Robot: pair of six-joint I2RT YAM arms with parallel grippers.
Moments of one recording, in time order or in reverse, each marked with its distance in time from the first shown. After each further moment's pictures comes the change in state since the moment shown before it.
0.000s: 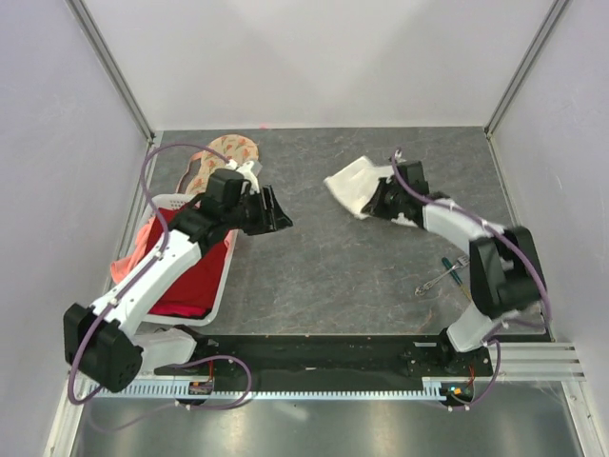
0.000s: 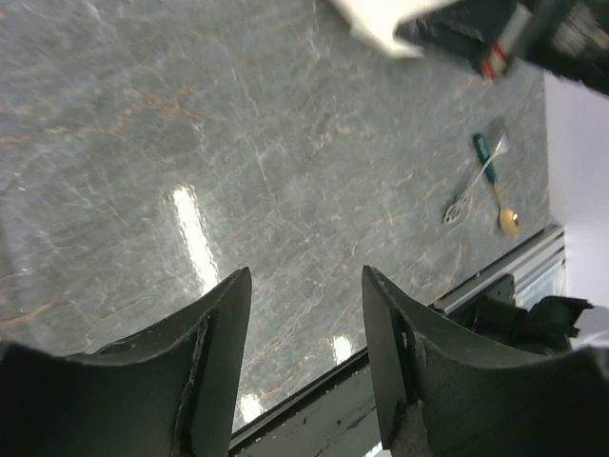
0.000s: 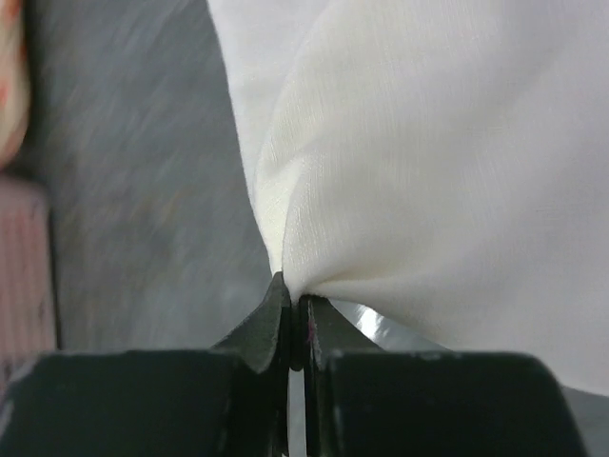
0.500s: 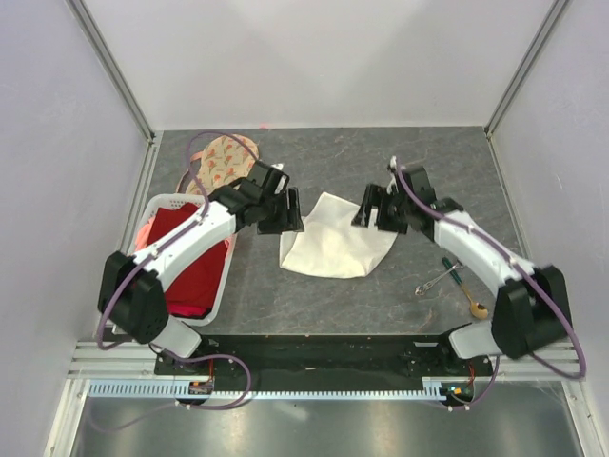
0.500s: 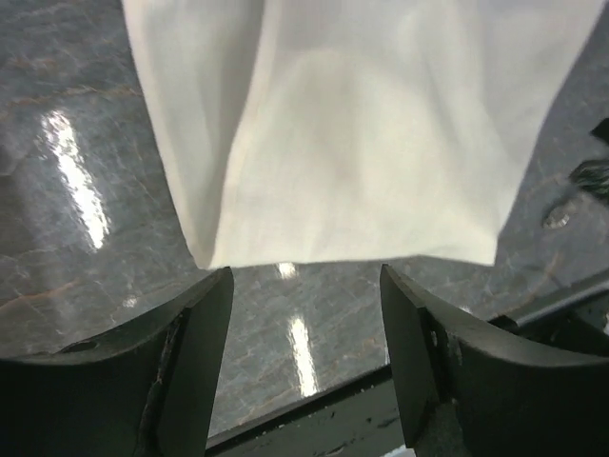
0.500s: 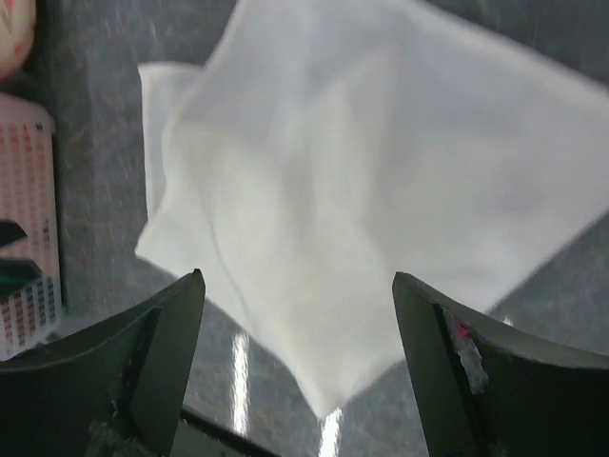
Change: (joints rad) left arm -0.118 0.297 0.180 -0.165 -0.174 -0.001; right arm 0.142 -0.351 -0.114 -0.272 -0.017 -0.021
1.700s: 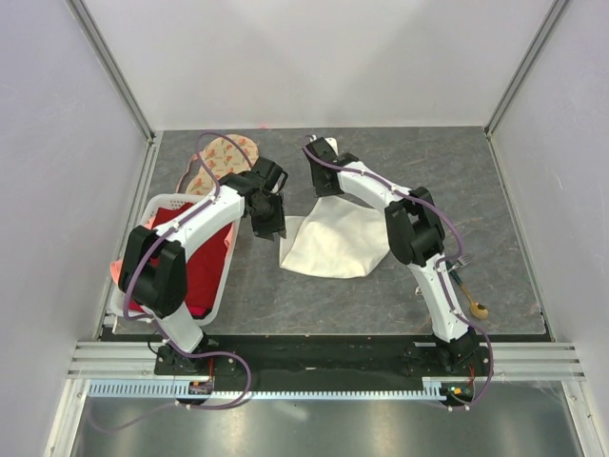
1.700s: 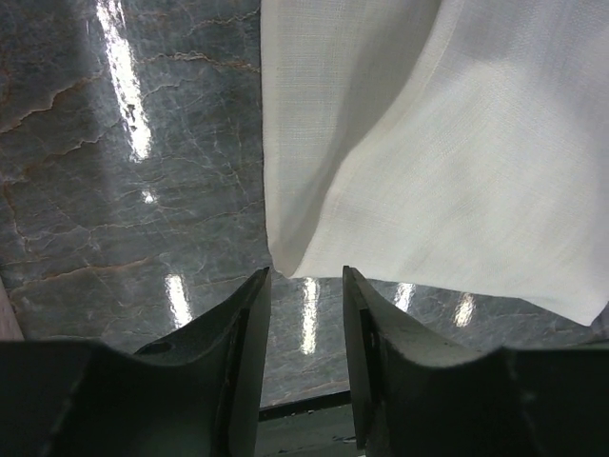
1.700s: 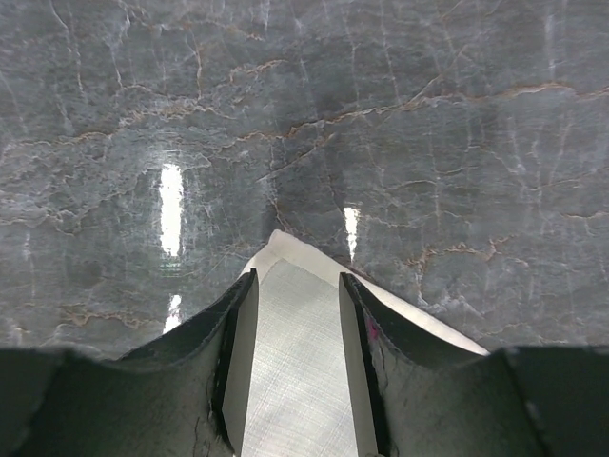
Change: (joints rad) left arm 0.082 0.209 0.106 -0.169 -0.042 0.002; right arm 0.214 1.009 1.067 -0.229 0.542 -0.146
